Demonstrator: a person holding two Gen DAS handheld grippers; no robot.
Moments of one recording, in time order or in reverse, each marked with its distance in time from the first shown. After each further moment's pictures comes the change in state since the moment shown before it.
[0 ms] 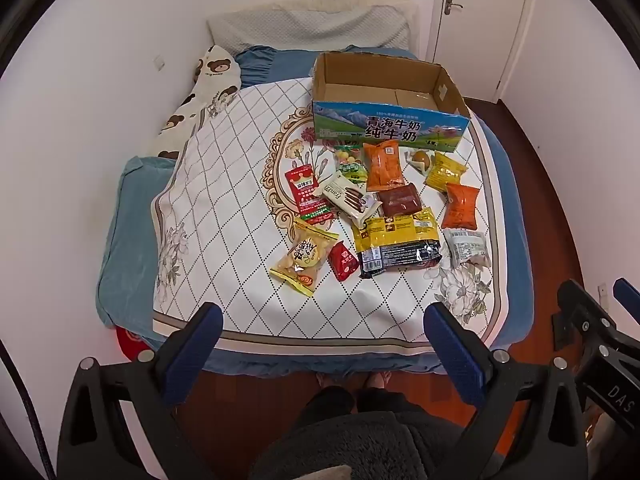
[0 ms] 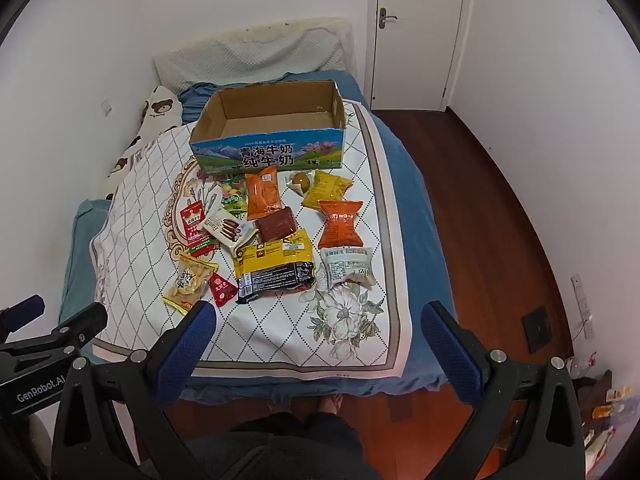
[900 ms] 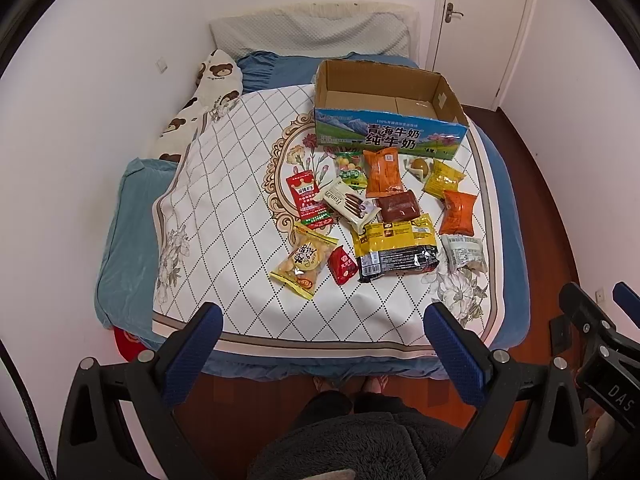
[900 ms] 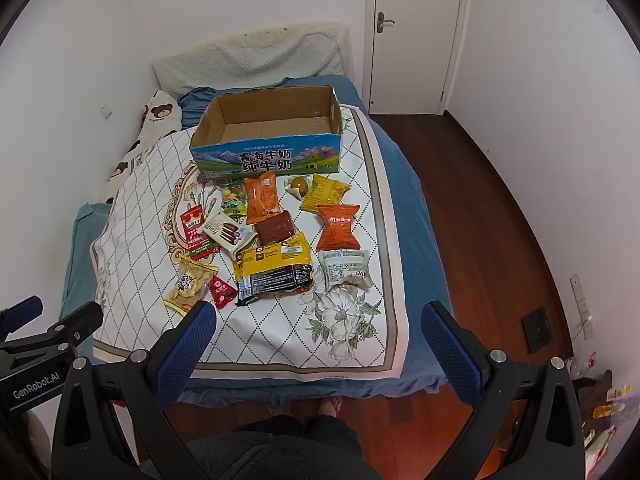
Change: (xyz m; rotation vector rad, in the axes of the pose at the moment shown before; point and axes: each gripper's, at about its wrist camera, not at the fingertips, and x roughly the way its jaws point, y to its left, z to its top) left arm -0.008 -0.004 0.003 -0.007 -0.010 -0.013; right arm -0.010 -0.001 -0.004 -0.005 0.001 -0.002
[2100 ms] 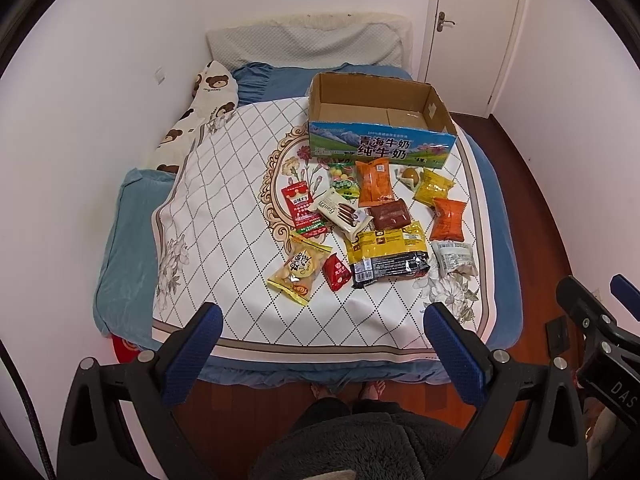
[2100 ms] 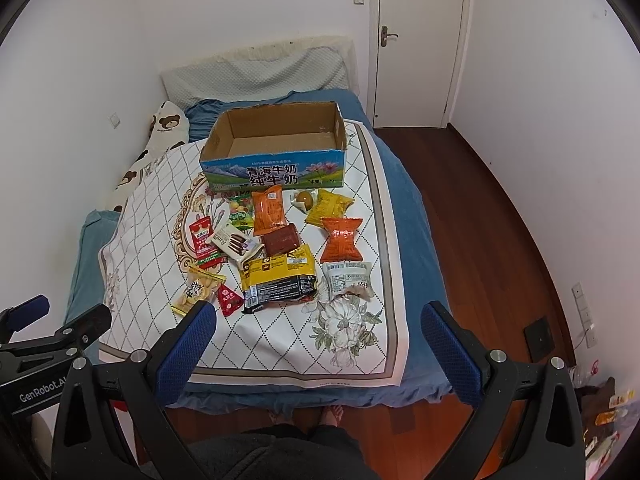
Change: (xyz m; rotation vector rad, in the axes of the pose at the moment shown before) left arm -0.019 0.003 -0.003 0.002 -0.046 -0.023; right arm -0.021 -0.002 -0.002 -0.003 -0.059 0.017
